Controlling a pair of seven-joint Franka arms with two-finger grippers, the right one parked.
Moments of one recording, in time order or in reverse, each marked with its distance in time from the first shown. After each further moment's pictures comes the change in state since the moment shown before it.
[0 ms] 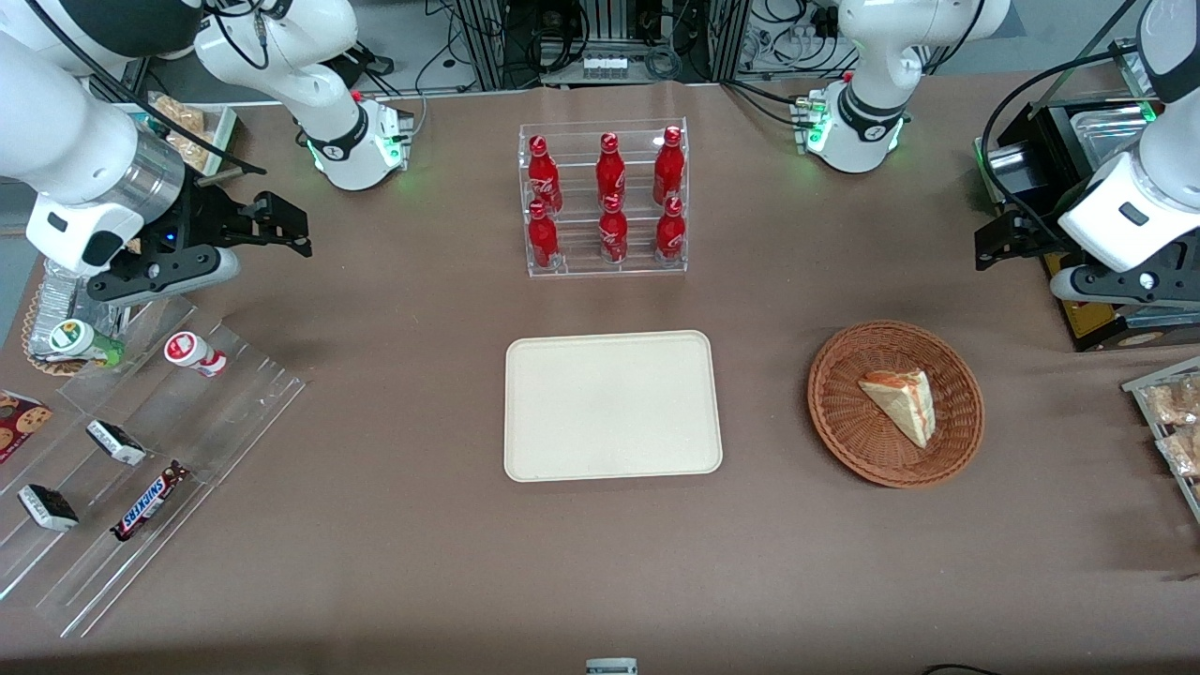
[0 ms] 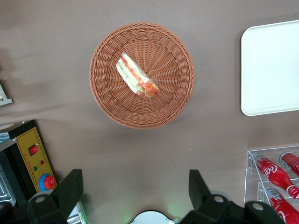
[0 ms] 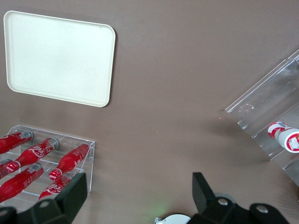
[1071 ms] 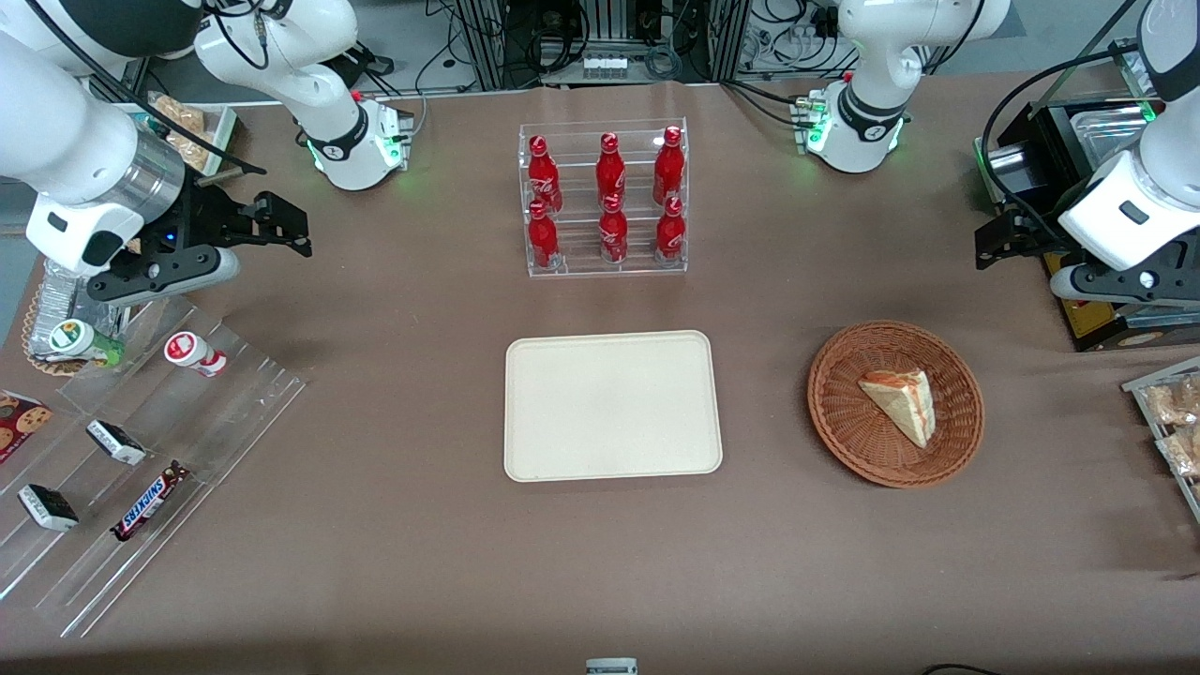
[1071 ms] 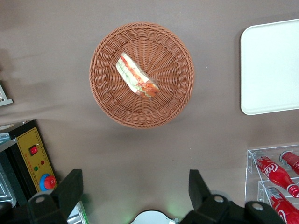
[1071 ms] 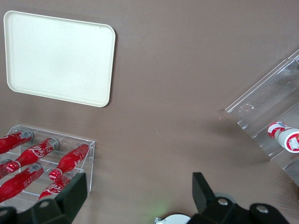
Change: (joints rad) arm 0.000 -0.002 0.000 0.001 0.000 -0.006 0.005
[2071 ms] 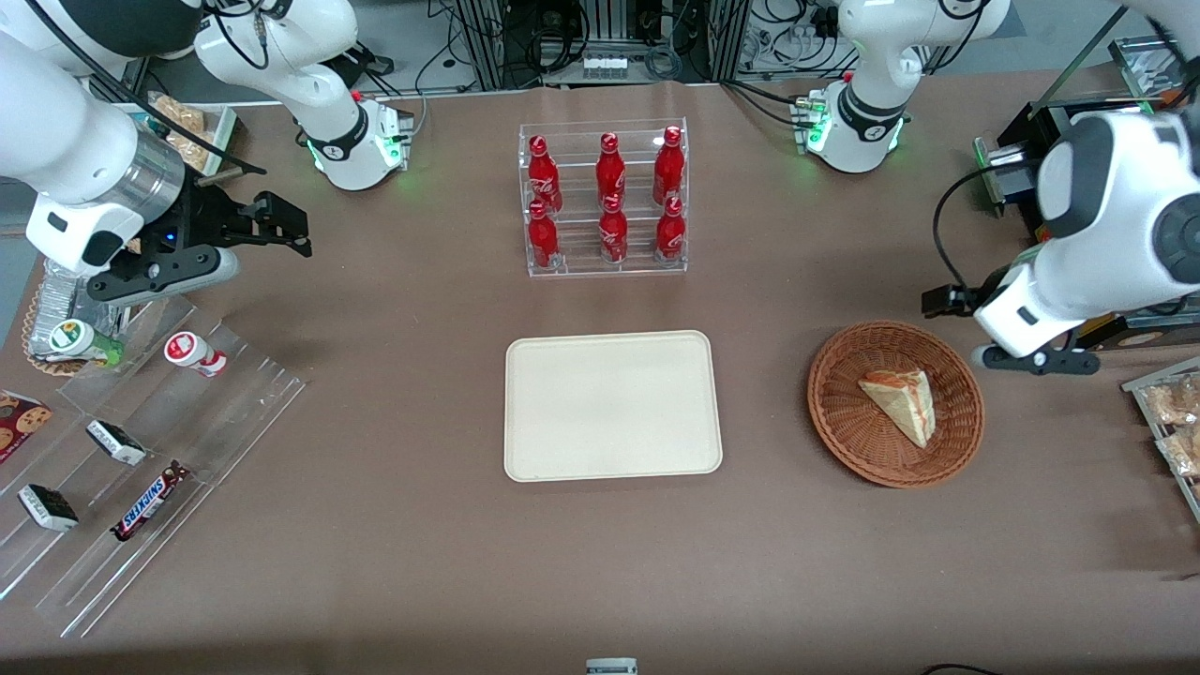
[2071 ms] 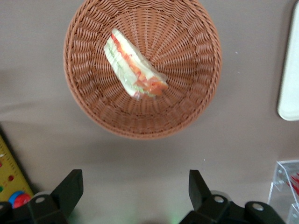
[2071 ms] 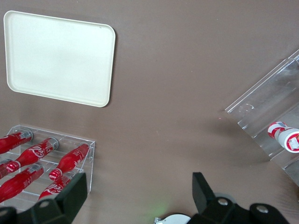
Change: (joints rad) arm 0.007 0.118 0.012 -0.287 0.010 0.289 -0.008
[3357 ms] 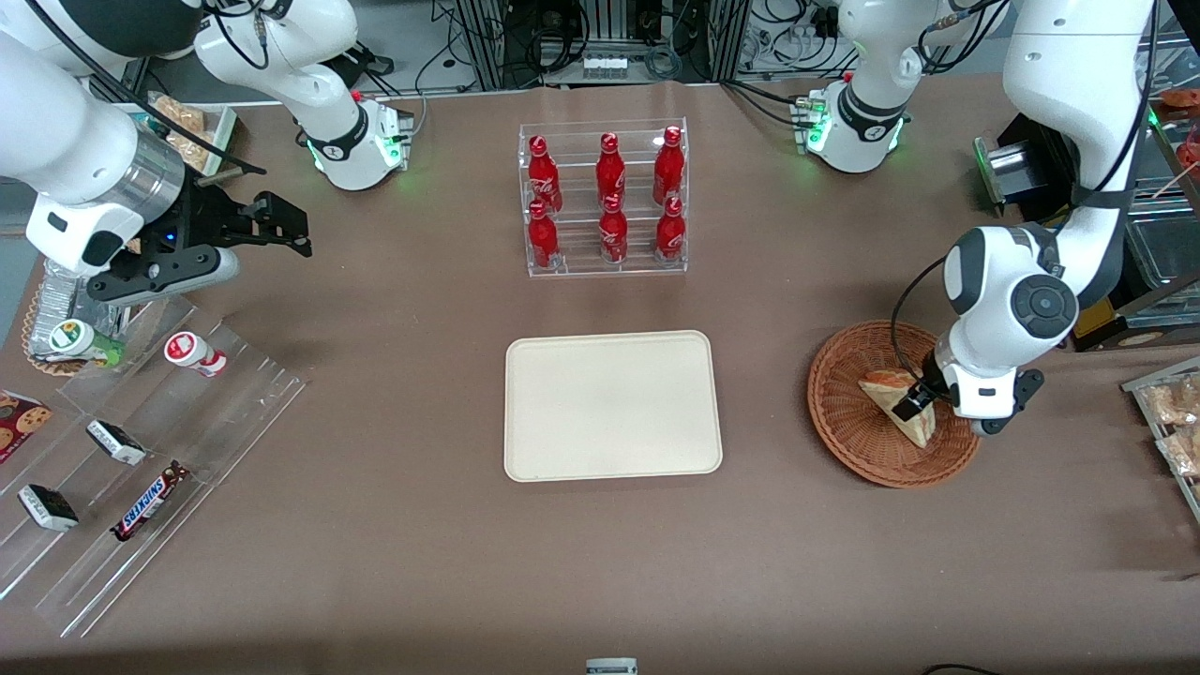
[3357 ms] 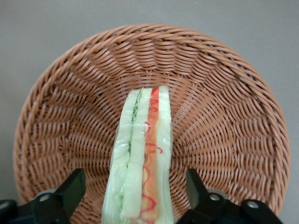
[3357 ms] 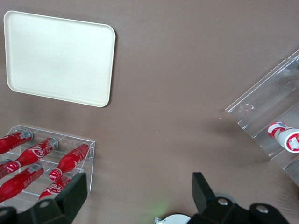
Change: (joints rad) arm 0.019 0.197 0.003 -0.264 0.058 0.706 -0.884
